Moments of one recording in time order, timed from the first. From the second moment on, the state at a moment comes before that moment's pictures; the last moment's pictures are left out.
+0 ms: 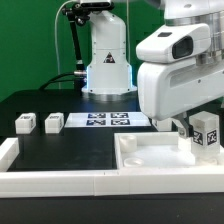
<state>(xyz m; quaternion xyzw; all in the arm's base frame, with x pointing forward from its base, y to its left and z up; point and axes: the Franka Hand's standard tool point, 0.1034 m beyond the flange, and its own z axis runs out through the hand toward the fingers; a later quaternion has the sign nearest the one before) 0.625 0.115 0.082 -0.97 -0.22 0.00 0.08</state>
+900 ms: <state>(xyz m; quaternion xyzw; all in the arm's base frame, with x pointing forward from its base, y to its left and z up) 0.625 0.112 0.080 -0.98 -0.15 0.01 0.08</state>
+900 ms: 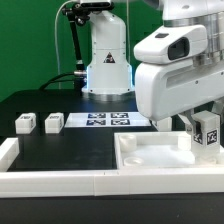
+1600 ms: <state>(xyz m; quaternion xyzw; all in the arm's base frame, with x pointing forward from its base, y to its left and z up) 0.627 0.111 0.079 -0.97 0.21 0.02 0.08</state>
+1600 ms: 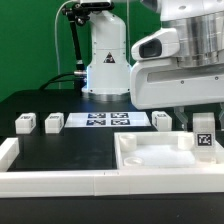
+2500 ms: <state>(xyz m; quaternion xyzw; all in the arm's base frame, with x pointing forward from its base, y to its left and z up) 0.624 0.113 0.078 -0.89 0.46 0.05 0.07</state>
